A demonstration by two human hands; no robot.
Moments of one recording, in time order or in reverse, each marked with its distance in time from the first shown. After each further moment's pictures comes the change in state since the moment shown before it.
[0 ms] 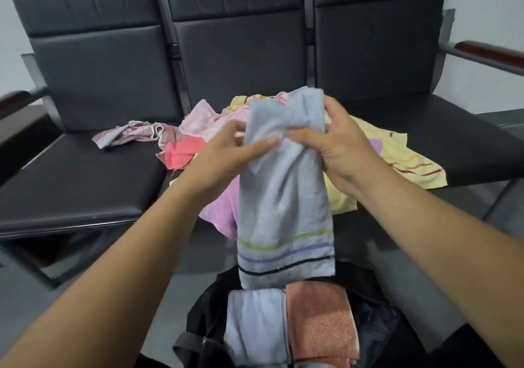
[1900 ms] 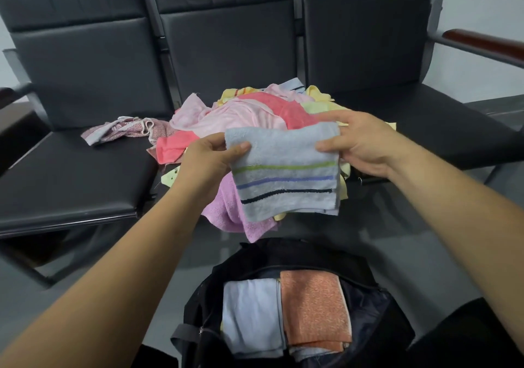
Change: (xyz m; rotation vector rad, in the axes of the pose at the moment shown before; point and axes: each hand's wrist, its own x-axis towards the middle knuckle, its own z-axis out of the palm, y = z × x) left_hand 0.011 -0.038 -0.002 -0.137 0.295 -0.041; right_hand 0.008 0.008 -0.076 -0.106 -0.020 0.273
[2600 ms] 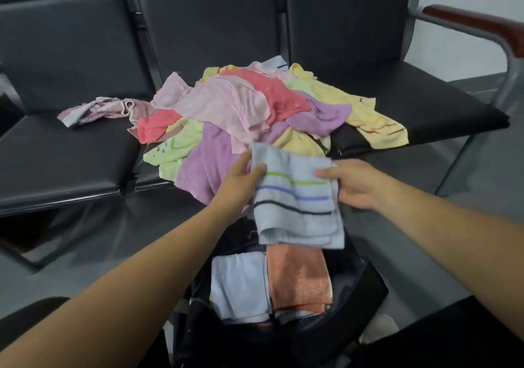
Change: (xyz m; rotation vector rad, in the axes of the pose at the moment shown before) left_hand -0.043 -0.099 0.056 0.150 -0.093 -0.118; right_hand -0.052 0.111 -0.022 0.281 0.145 0.350
